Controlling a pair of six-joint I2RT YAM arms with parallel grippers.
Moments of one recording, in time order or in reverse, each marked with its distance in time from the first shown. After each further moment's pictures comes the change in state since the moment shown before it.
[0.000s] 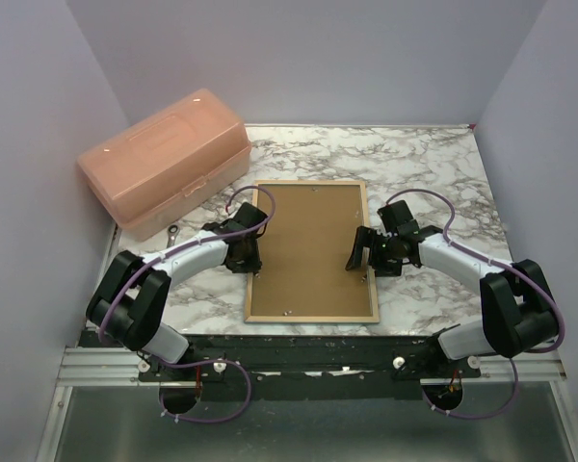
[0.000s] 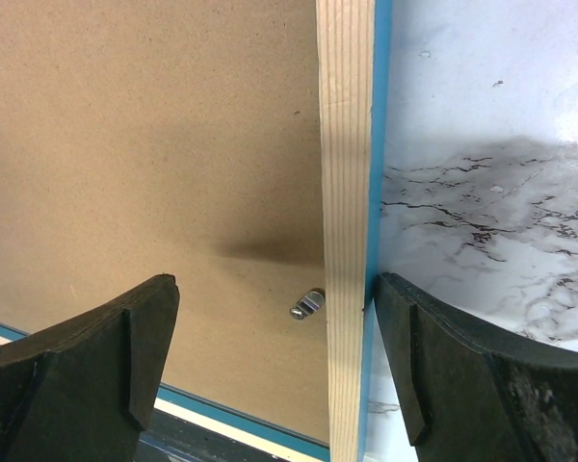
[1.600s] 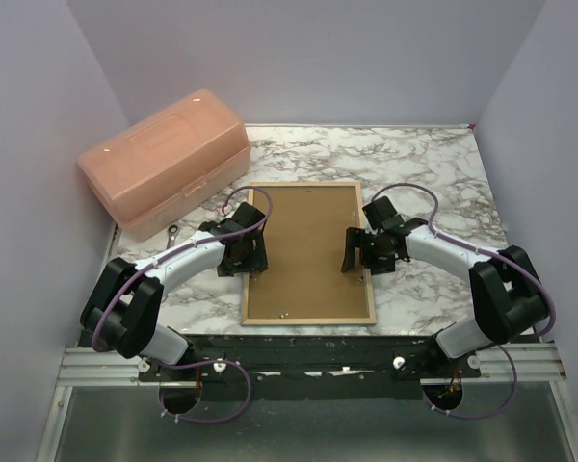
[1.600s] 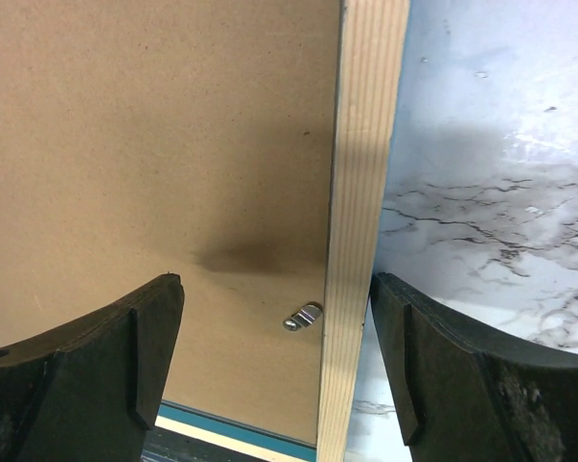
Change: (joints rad) left arm -0.012 -0.049 0.018 -0.103 -0.039 -0.024; right arm 0.072 0.084 0.093 -0.068 0.063 -0.025
